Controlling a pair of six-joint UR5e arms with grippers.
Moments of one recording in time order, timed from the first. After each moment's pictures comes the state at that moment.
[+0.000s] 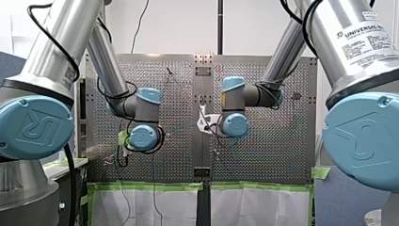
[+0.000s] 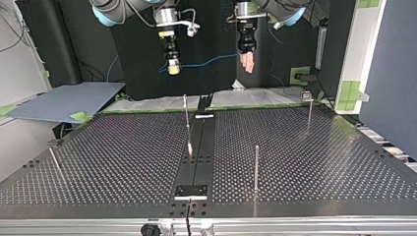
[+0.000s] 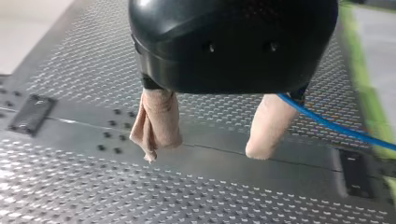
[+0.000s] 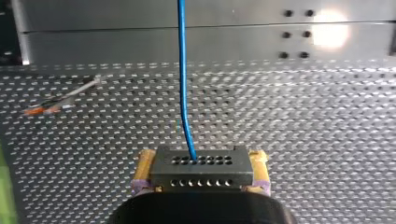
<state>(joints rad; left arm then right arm) -0.61 -1.89 -2.34 -2.13 -2.20 -1.78 2.36 -1.16 2.00 -0.82 1.86 1.62</state>
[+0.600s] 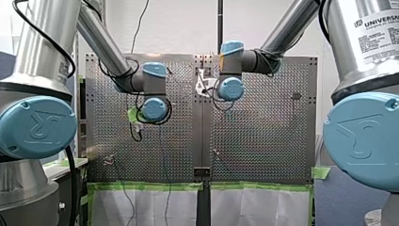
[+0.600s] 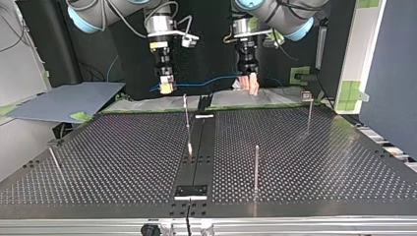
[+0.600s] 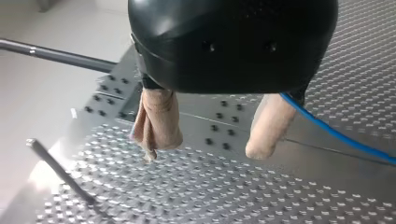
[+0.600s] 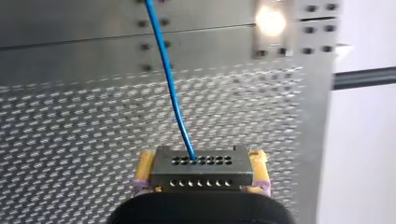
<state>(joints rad) -0.56 -1.73 -2.18 -2.29 -2.20 -1.87 2.36 -1.32 1.84 -0.65 1.87 1.62</state>
